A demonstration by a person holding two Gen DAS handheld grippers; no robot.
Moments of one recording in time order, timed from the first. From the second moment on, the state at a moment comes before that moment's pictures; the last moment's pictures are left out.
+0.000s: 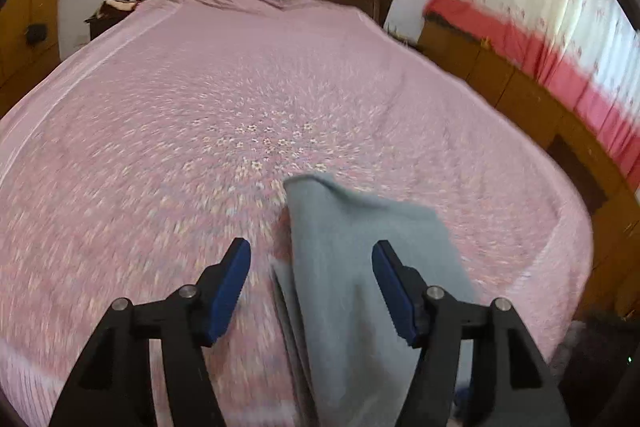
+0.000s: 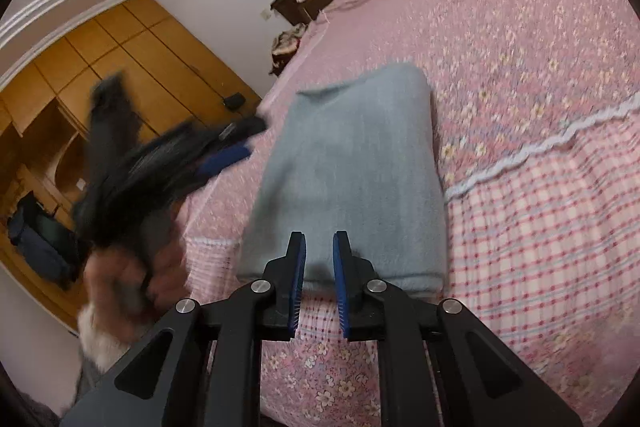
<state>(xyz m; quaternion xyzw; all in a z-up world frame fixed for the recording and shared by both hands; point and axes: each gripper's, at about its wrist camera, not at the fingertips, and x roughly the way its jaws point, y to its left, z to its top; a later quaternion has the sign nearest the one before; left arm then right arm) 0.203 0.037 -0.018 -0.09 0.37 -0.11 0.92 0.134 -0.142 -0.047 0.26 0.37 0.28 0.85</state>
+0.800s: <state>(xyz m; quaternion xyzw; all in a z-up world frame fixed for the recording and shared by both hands) 0.113 0.044 -0.071 -0.16 0.43 -0.12 0.88 0.304 -0.178 -0.020 0.18 0.48 0.26 0.82</state>
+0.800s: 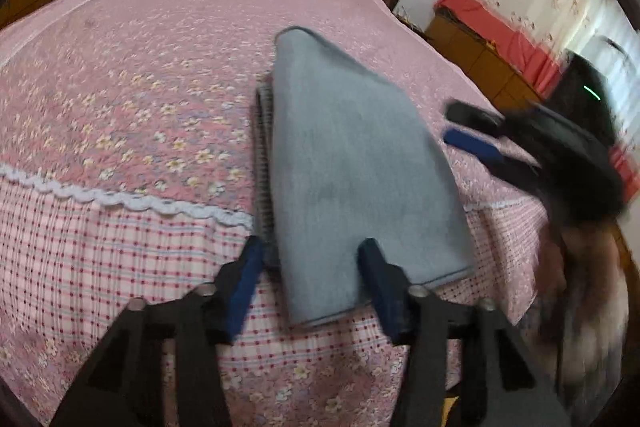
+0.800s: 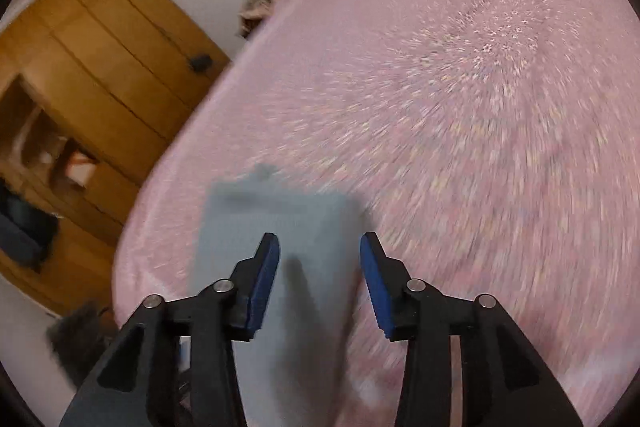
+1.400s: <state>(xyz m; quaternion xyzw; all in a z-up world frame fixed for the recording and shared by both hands) 0.132 0.050 -0.031 -0.12 0.41 -0.18 0.89 0.322 -0.233 0.019 0.14 0.55 0.35 0.74</state>
